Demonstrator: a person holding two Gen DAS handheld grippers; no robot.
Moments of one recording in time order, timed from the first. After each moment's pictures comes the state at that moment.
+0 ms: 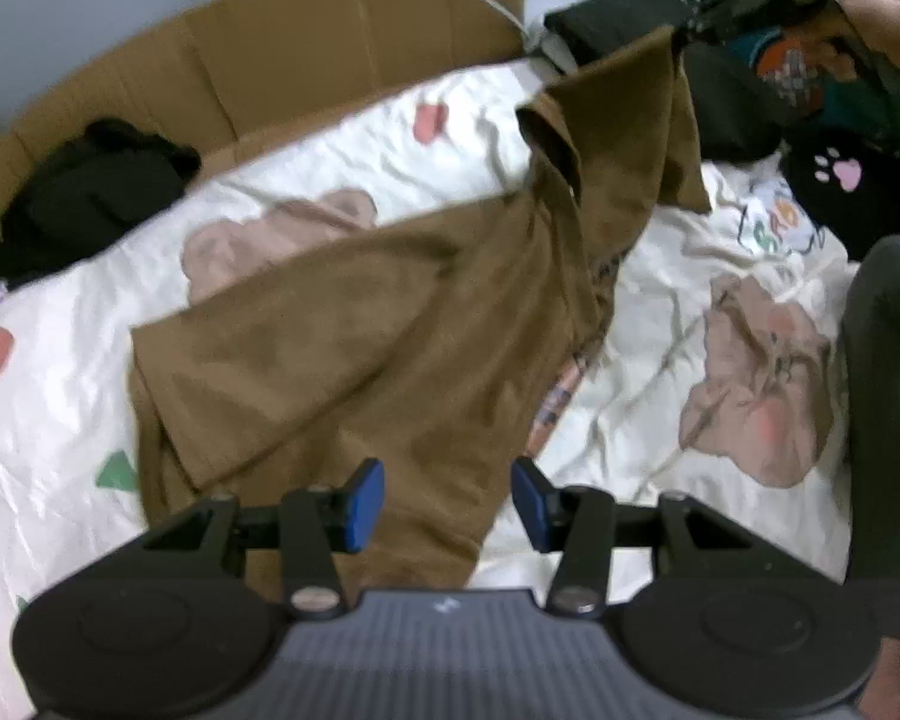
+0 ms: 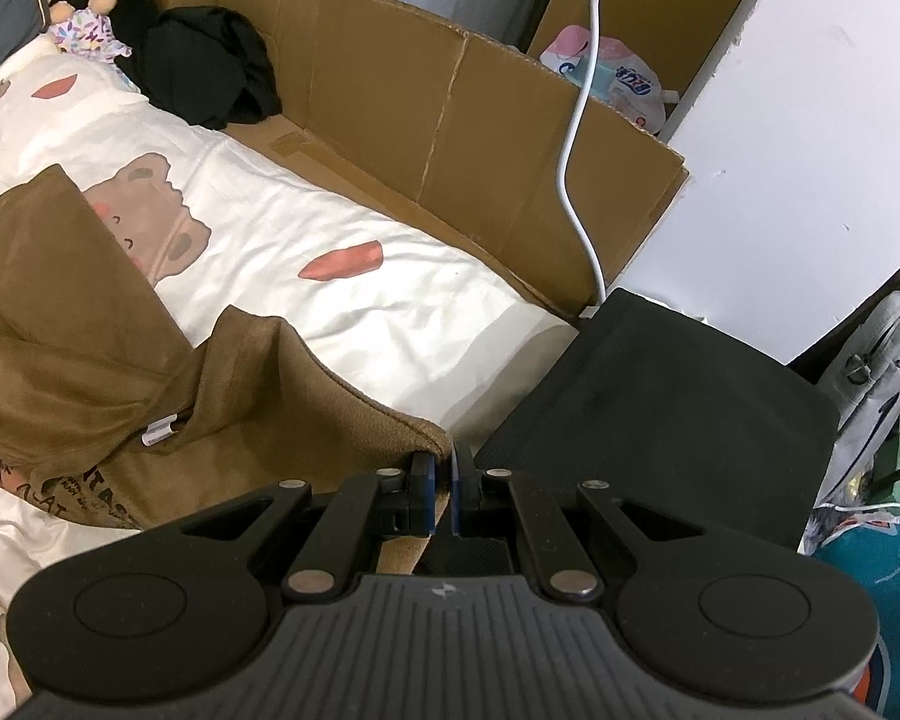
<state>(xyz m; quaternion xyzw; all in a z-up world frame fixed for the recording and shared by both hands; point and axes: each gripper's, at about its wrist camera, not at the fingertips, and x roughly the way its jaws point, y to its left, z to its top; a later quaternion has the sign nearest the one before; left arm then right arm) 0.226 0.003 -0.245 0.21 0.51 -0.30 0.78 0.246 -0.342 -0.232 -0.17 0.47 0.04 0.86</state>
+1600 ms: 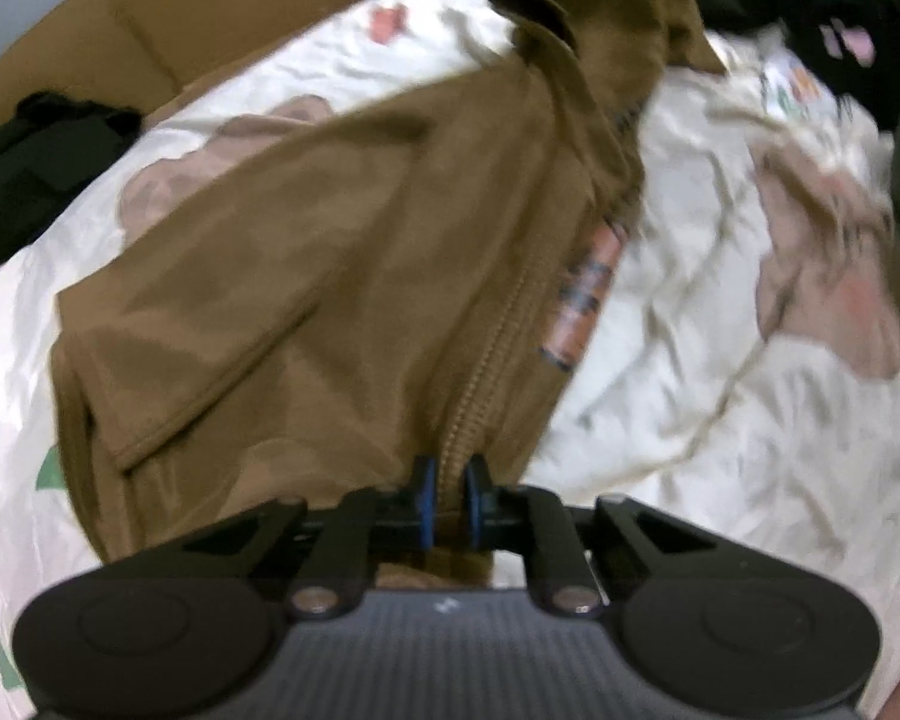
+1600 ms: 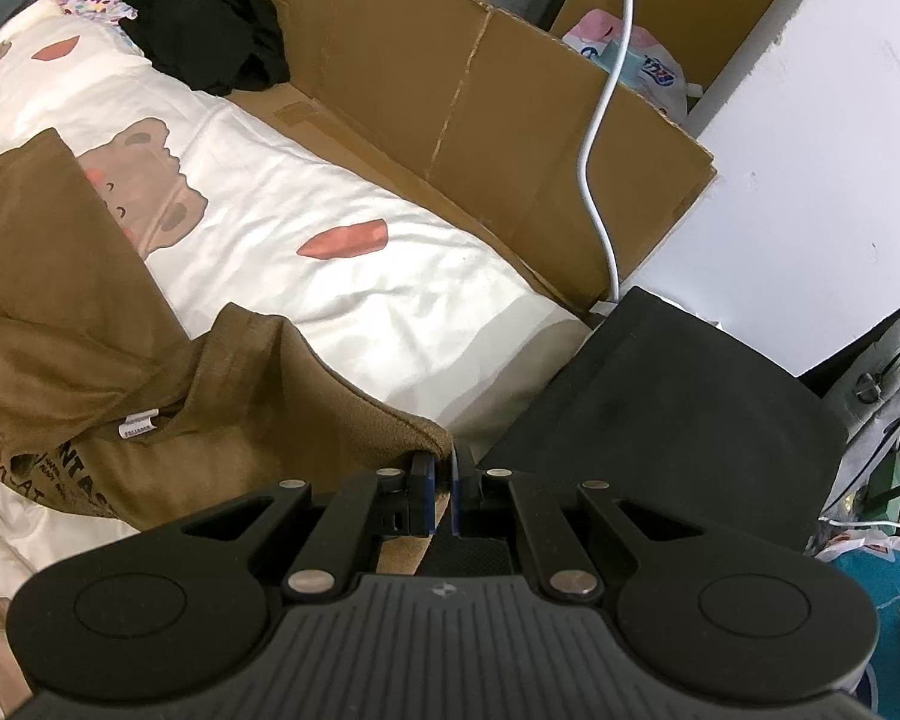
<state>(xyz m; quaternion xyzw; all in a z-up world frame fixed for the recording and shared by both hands) 0.232 0.012 -0.320 0.27 0.50 -0.30 0.77 0.259 -0.336 -0.242 -0.19 0.49 0.04 0.85</state>
